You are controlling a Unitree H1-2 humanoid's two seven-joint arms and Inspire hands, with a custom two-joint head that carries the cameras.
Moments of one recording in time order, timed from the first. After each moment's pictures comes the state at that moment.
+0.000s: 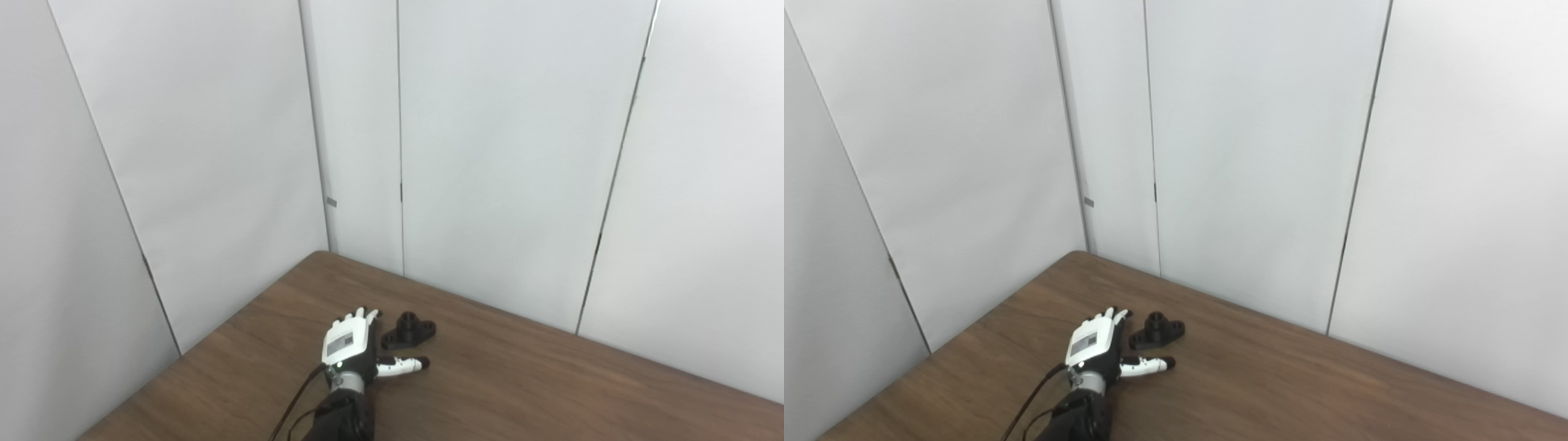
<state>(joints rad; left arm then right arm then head) -0.37 0.31 -0.04 0.37 0.72 0.44 0.23 0.23 -0.05 -0.17 -0.41 0.26 0.27 -0.07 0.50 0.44</state>
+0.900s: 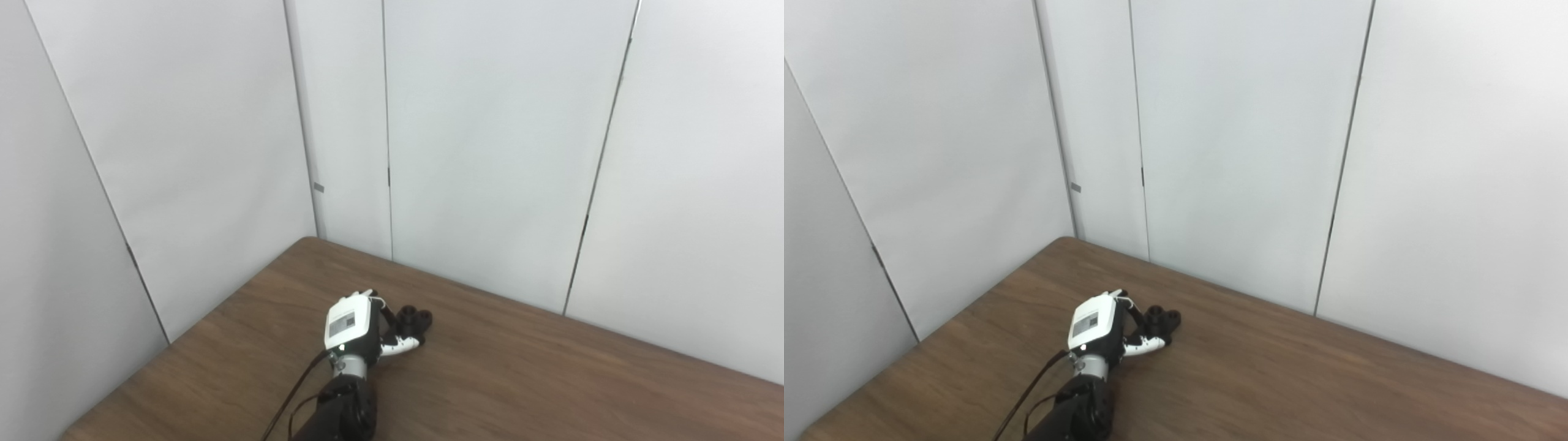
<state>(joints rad) -0.40 0.31 -0.10 0.41 0.71 0.39 0.35 0.23 -0.05 -0.18 -0.41 0.30 0.26 -0.04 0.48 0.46</state>
